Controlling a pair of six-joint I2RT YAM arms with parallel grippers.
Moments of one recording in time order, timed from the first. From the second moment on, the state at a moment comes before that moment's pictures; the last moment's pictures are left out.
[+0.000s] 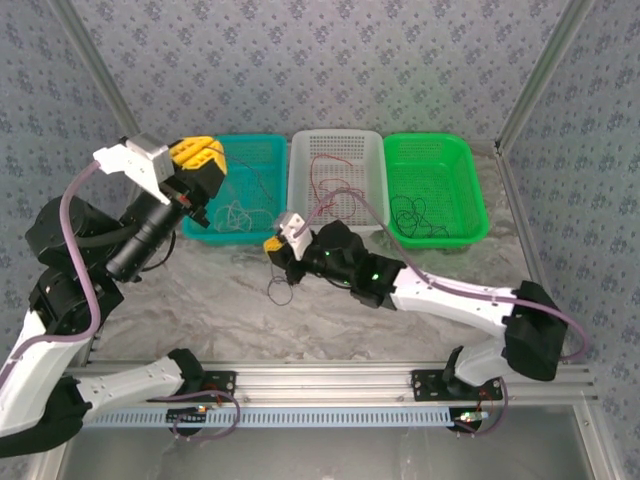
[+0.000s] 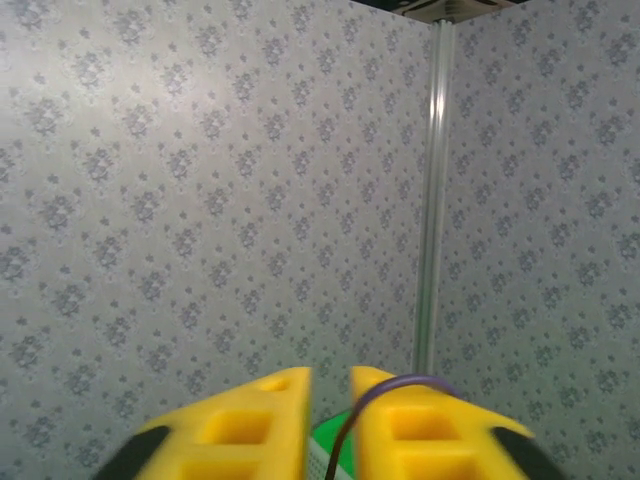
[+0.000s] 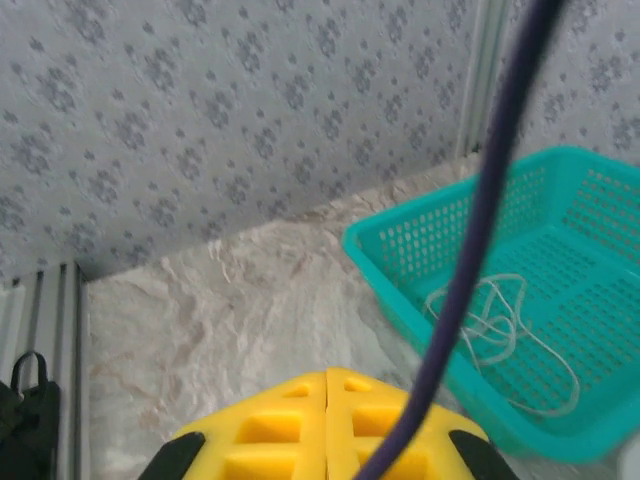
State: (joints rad) left arm -0.89 0.89 1.56 -0.39 -0.25 0.03; right arm 1.05 1.39 1.02 0.15 -0.06 0.03
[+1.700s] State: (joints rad) left arm -0.84 0.76 0.92 -0.40 -0.38 -0.19; right arm 0.10 1.60 2.00 -0.94 0.01 -0.08
